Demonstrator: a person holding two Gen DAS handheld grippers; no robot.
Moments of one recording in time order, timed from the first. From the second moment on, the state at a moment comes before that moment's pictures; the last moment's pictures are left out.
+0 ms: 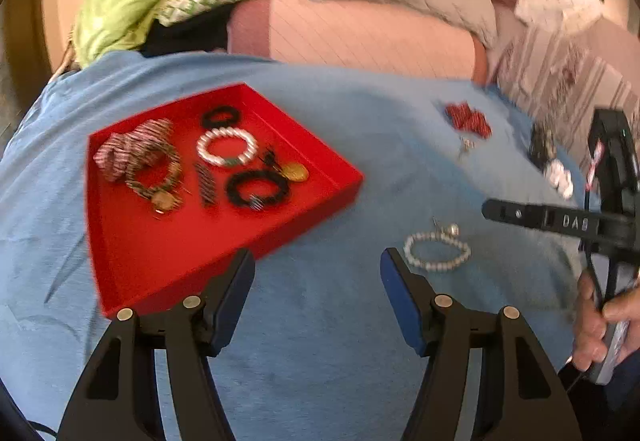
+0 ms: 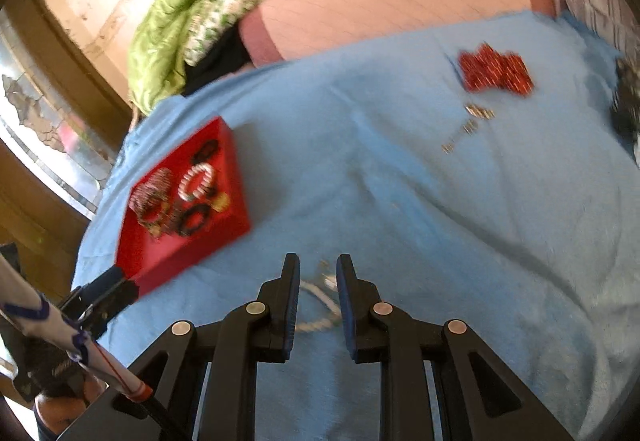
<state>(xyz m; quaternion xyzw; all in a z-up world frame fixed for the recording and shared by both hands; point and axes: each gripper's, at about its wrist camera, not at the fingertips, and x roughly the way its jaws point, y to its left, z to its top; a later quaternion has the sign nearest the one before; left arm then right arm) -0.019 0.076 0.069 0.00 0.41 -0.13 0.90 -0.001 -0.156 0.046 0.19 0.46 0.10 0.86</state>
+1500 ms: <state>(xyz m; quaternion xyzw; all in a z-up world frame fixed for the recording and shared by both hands) 0.024 -0.047 0.014 0.14 0.43 -0.19 0.87 0.008 -0.150 0.056 0.12 0.44 0.08 0.89</state>
